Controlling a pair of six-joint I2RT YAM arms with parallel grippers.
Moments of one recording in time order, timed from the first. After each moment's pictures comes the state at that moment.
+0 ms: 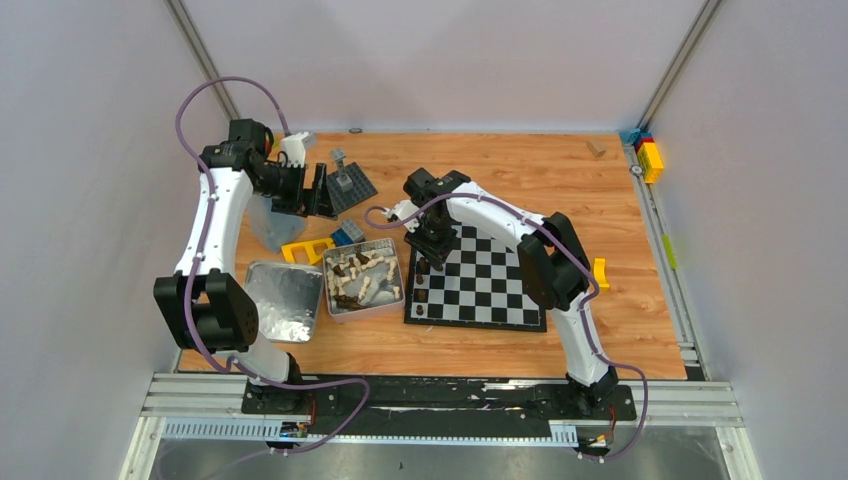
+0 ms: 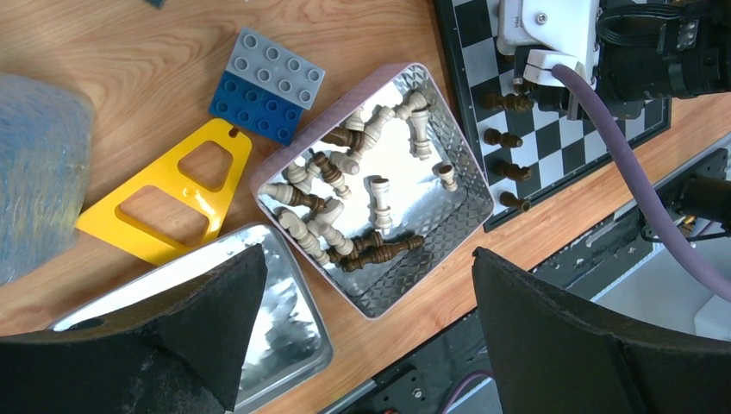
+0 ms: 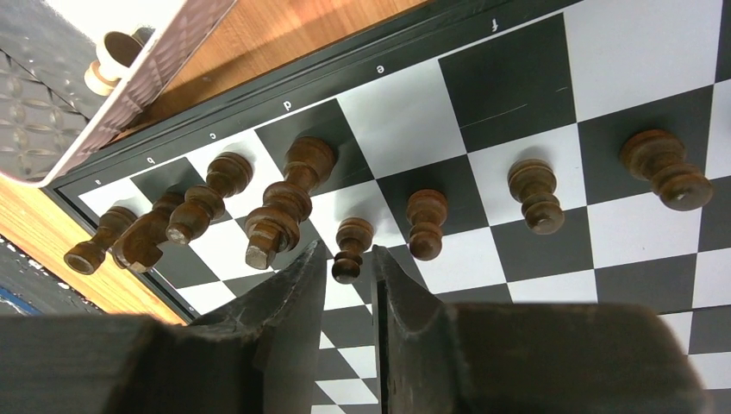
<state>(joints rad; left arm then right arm) 0.07 1.58 1.59 -1.17 0.59 0.23 0.74 2.19 1.87 -1.08 -0.20 -0.33</state>
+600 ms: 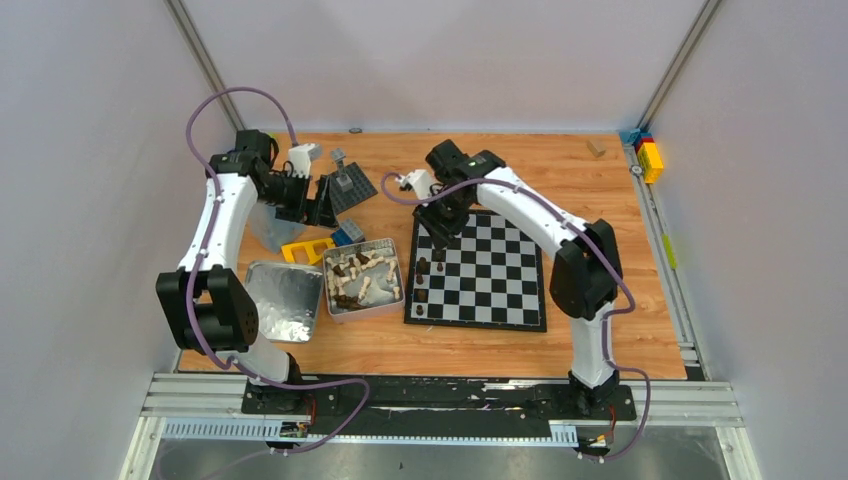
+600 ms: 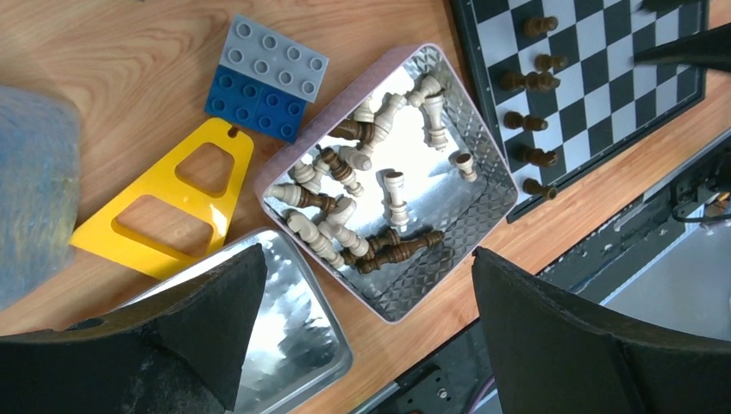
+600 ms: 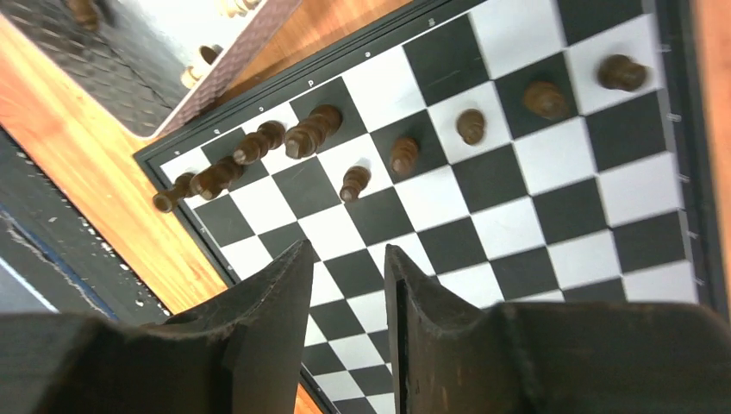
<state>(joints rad) 0.07 1.58 1.52 -1.13 0.61 0.30 0.68 2.06 1.87 -1.08 -0.26 -0.31</state>
